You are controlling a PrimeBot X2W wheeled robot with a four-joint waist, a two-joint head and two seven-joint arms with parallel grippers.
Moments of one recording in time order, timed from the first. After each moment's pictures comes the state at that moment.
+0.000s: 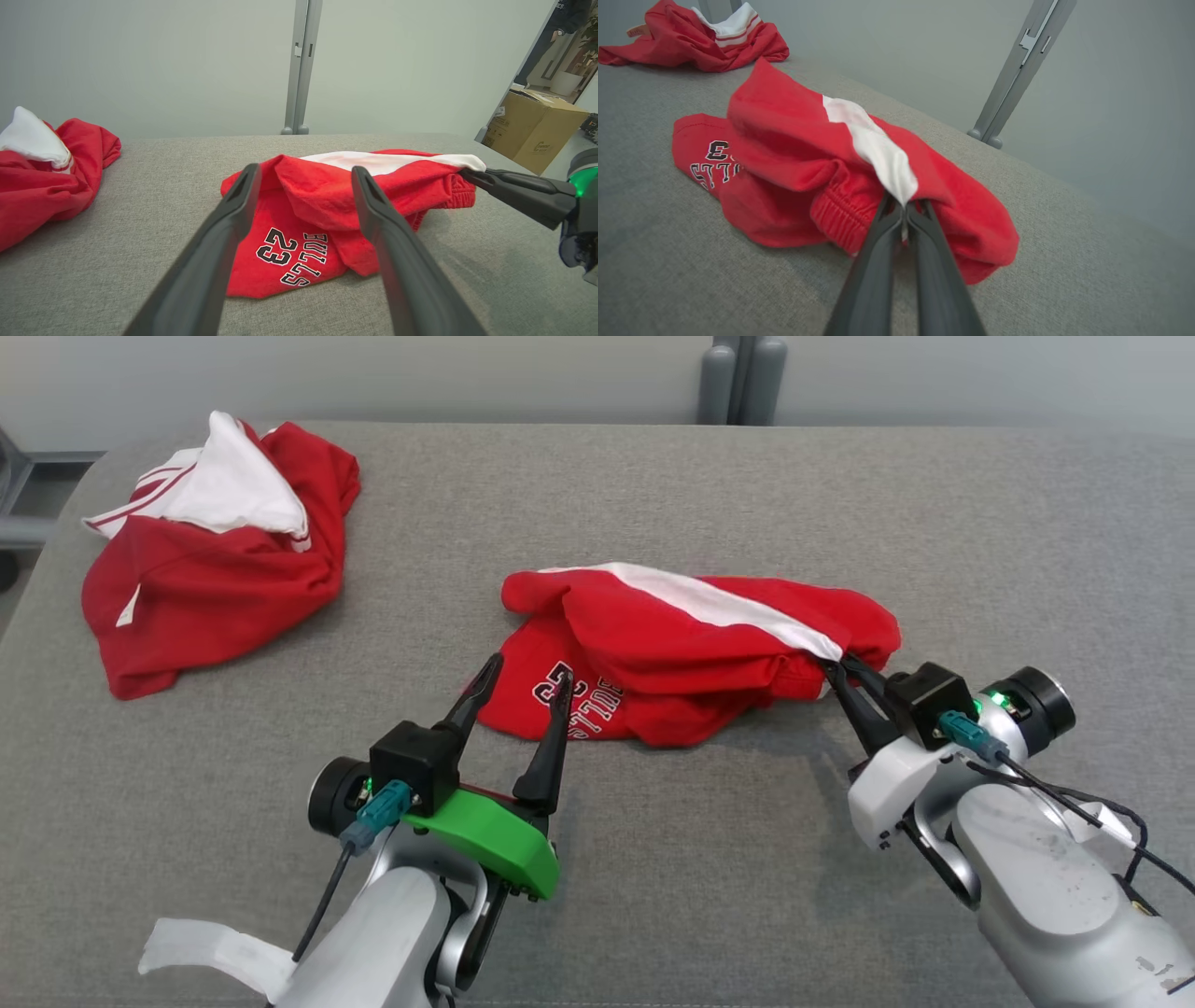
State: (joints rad) left arm -0.35 0.08 -0.65 0.25 -0.52 0.12 -0.25; right arm -0.39 -0.22 0.53 0.53 0.13 0.02 -0.25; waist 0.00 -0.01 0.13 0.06
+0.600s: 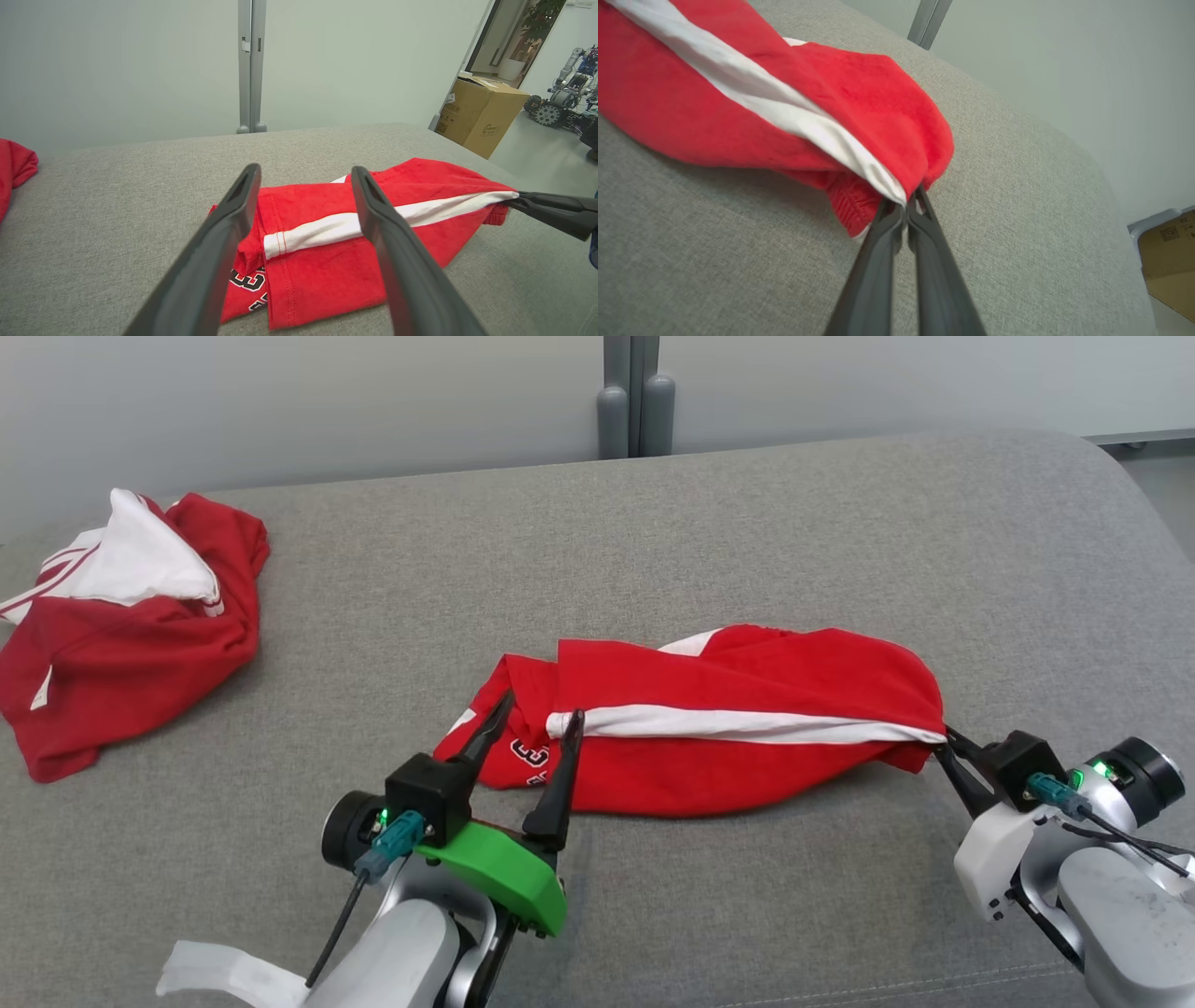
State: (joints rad) left arm -0.30 0.07 -0.66 0.25 -0.52 0.12 -0.25; right arm -0.29 -0.41 0.54 0.58 0.08 0.06 -0.25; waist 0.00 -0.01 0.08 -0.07
